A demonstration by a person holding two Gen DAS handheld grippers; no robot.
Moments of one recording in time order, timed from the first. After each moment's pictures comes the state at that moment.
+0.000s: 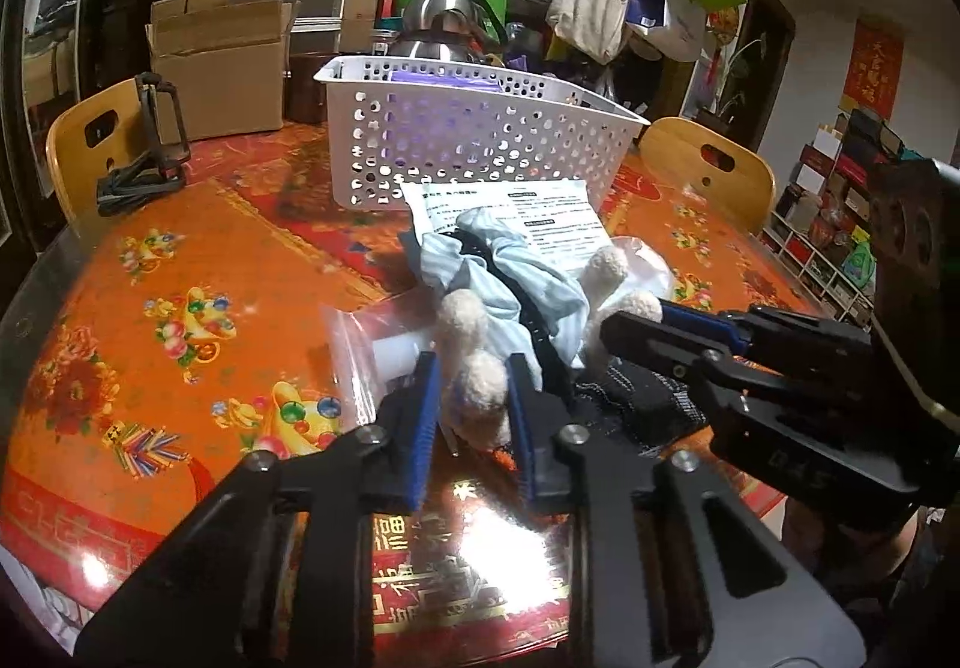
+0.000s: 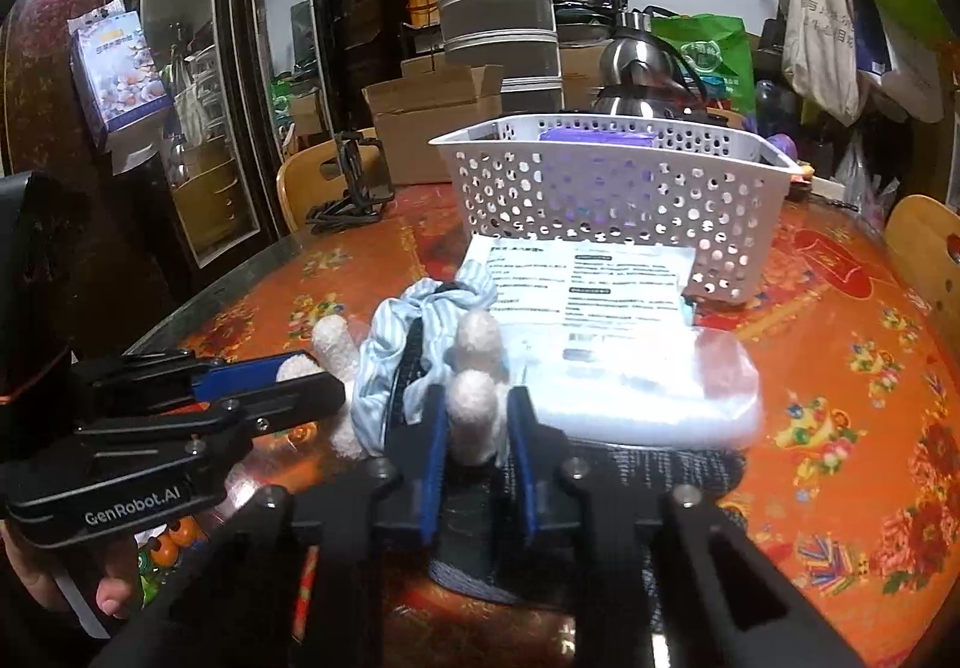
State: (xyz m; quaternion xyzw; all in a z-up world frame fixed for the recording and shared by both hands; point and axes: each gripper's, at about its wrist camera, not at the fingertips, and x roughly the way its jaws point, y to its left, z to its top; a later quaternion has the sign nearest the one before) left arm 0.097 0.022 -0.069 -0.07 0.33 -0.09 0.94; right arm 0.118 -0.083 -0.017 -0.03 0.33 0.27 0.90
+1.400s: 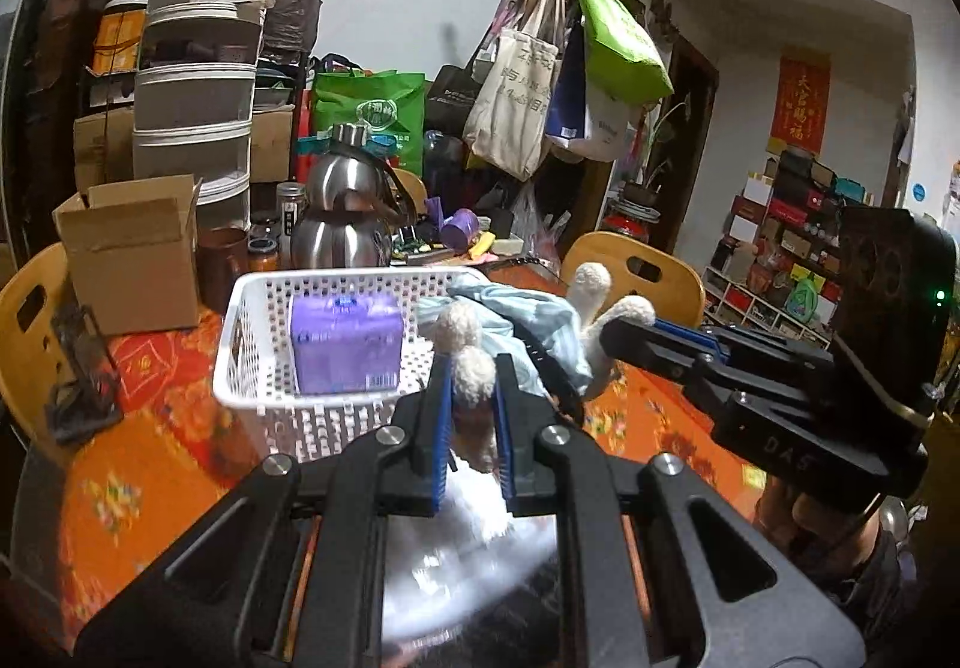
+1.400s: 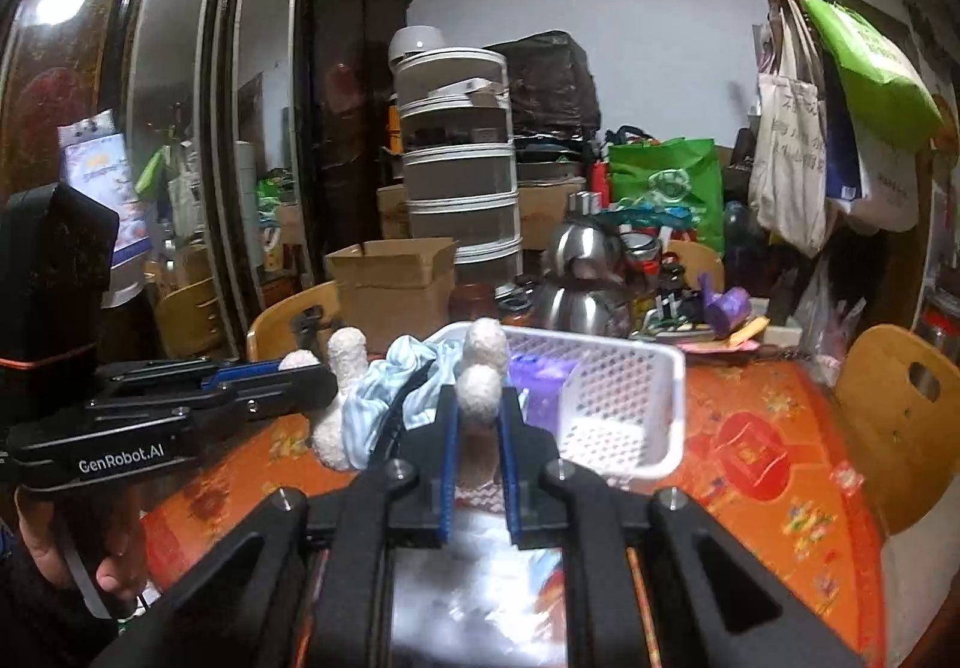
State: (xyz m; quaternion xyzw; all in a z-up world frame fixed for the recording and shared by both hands) left arm 0.174 -0.003 0.104 -0.07 0.23 -0.18 0.95; right arm 0.194 -0.139 0.143 -0.02 0.21 0.25 0.94
